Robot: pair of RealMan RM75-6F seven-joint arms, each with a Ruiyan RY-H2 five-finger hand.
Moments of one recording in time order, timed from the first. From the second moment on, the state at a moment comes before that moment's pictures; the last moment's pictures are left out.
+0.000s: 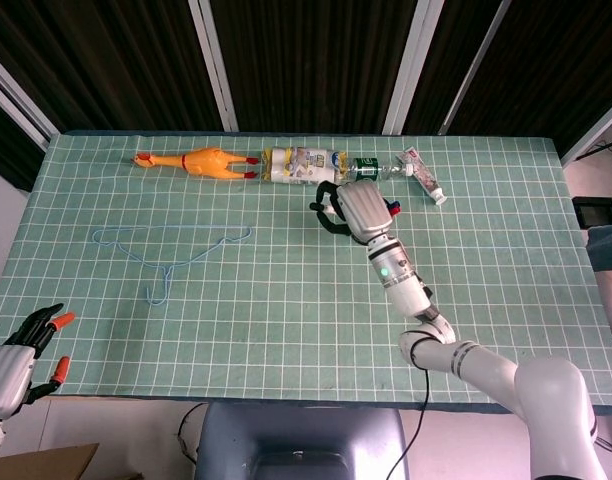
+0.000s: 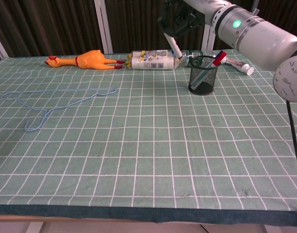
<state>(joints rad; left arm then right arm) -0.12 -1.04 0.03 -1.59 1.59 1.45 -0.17 0.99 -1.72 0.37 -0.98 -1.26 1.02 0.07</state>
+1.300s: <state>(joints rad) -0.11 -1.04 0.03 -1.60 1.59 1.46 -0.18 0.86 -1.70 0.15 -1.02 -1.00 0.72 -0.31</state>
